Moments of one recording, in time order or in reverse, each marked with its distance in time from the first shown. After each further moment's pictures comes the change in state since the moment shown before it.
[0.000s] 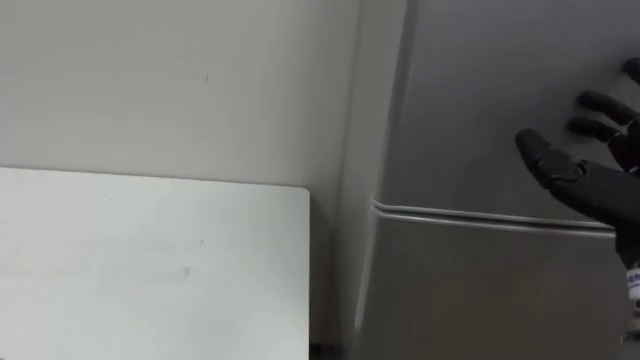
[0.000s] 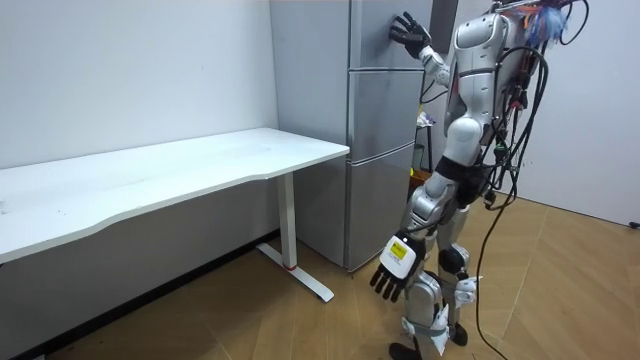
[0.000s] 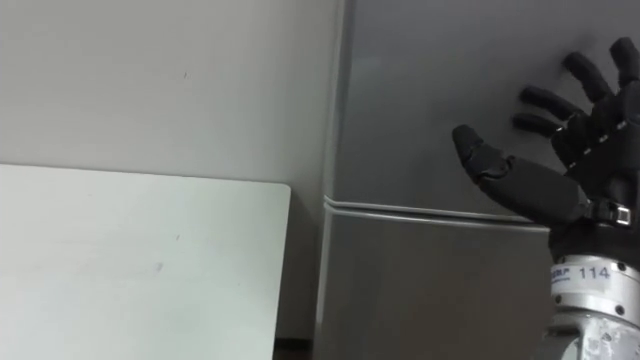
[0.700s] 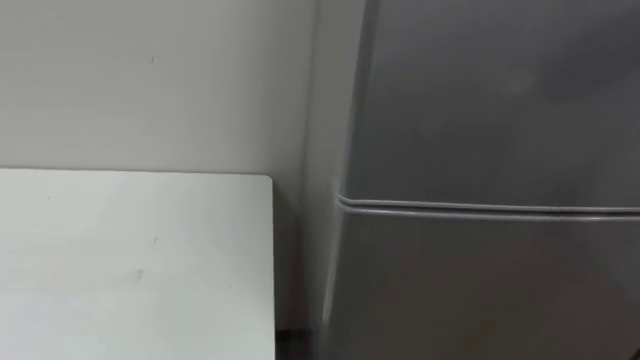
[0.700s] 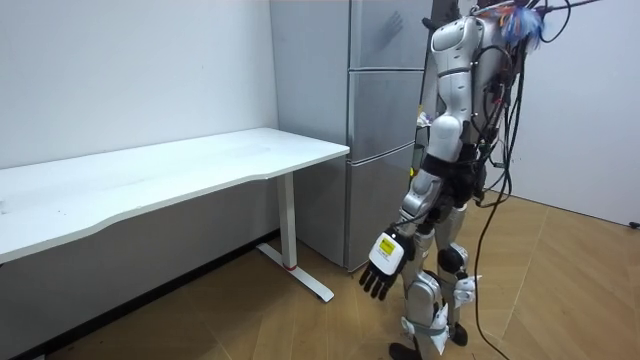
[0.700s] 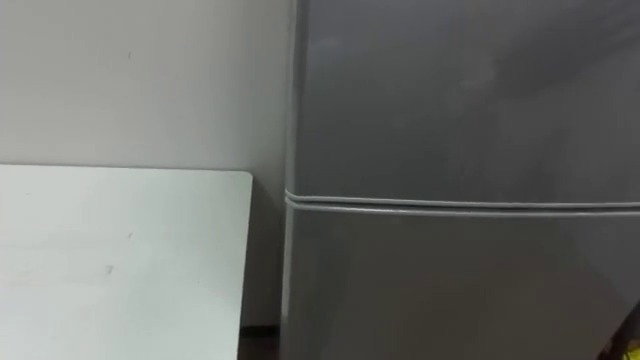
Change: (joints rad) left arm 0.014 -0.001 0.066 -0.001 -0.001 -0.015 0.084; right arm 0.043 -0.119 -0.317 -0.009 0.038 0.020 -0.239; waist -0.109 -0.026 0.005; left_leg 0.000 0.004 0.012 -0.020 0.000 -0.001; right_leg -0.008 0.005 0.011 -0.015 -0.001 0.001
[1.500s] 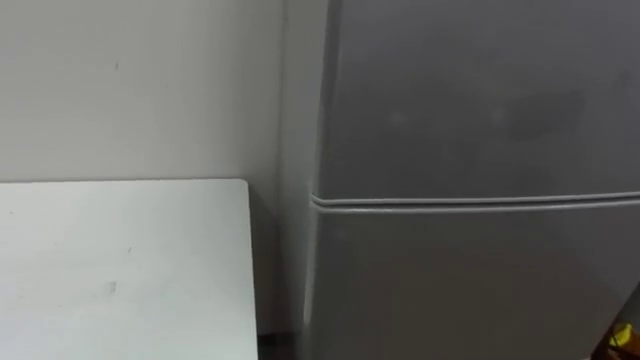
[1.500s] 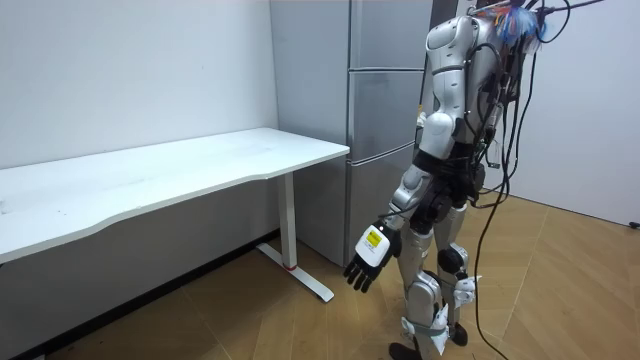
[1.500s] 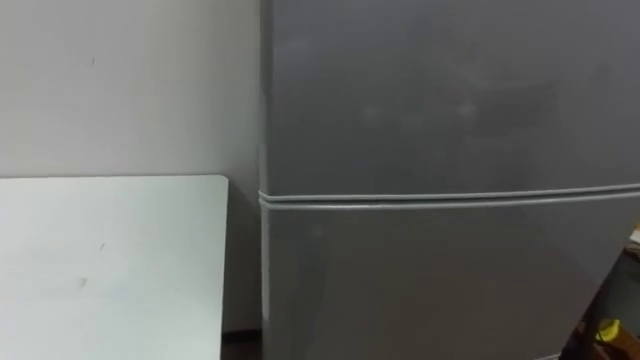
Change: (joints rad) left arm 0.012 -0.009 0.036 -0.051 -0.004 0.024 0.049; right arm 0.206 0.008 -0.160 0.398 0.276 0.046 -0.142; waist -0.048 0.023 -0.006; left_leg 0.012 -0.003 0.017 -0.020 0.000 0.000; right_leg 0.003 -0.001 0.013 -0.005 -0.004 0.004
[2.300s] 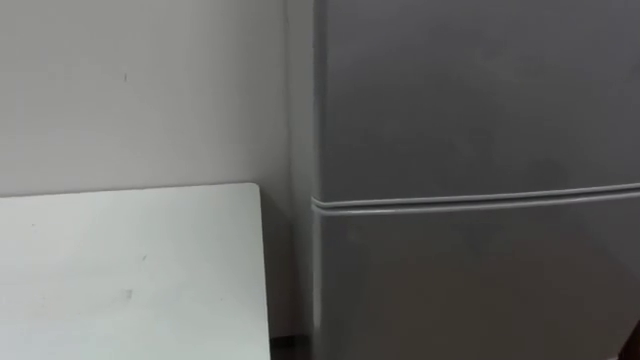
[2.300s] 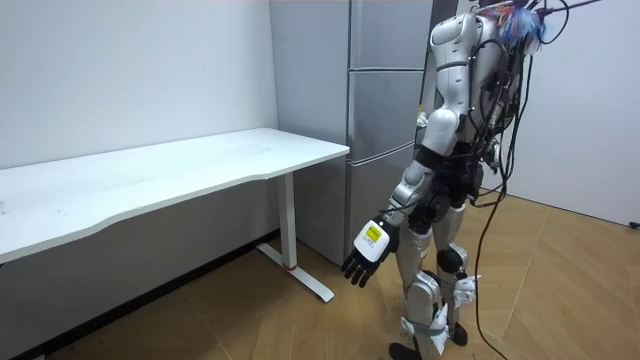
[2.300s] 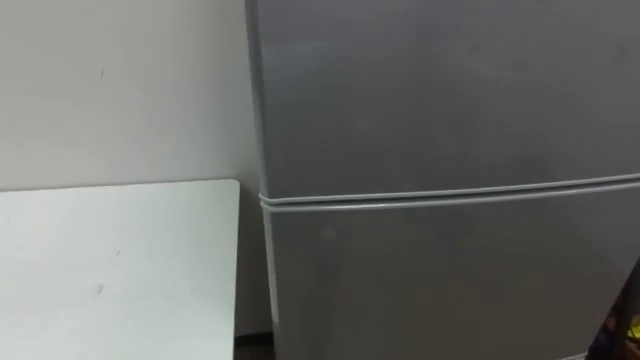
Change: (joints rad) left arm -0.007 -0.028 -0.057 -0.027 -0.038 -0.001 0.015; right arm 0.150 0.251 0.309 0.707 -0.132 0.029 0.164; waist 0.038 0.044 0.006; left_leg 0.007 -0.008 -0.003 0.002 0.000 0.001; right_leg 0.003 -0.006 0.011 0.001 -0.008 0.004
